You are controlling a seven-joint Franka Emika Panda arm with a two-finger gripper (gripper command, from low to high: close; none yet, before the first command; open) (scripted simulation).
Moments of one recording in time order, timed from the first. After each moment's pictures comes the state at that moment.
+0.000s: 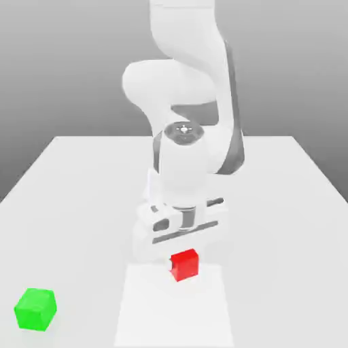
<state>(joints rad) 0.08 0.11 -0.02 -2.93 0.01 3.04 0.39</state>
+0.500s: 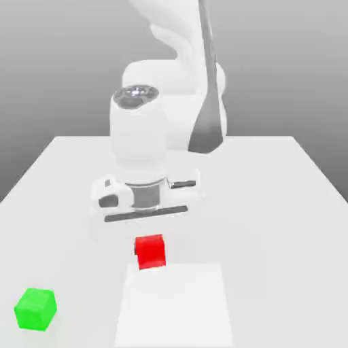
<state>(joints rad) -0.04 0.02 -0.19 -2.70 0.11 2.70 0.42</state>
